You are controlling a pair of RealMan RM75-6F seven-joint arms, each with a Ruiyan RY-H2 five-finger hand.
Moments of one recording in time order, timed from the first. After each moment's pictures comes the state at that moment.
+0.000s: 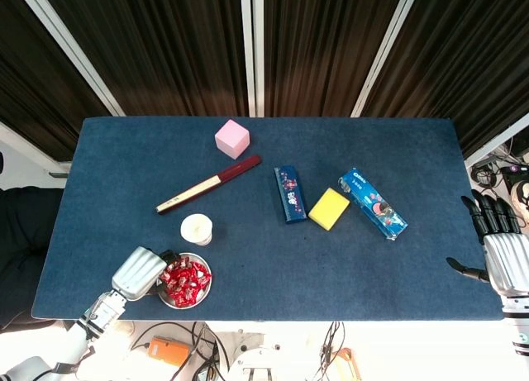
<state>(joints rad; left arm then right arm) -0.32 -1.38 0.07 -1.51 1.73 1.18 0.28 0.11 -0.97 0.08 -1.74 -1.55 1.49 0.01</state>
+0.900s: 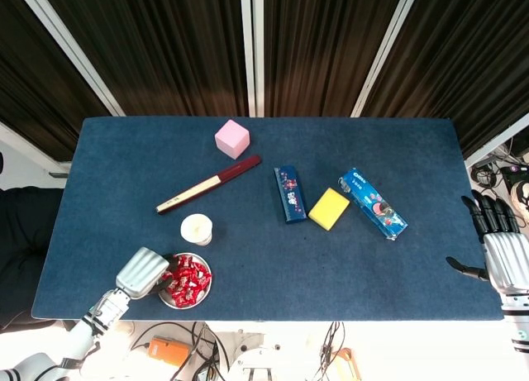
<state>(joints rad) -0.35 -1.42 0.09 -1.47 1.69 1.17 0.21 0.12 -0.99 0.09 -1.70 -1.53 1.48 0.04</state>
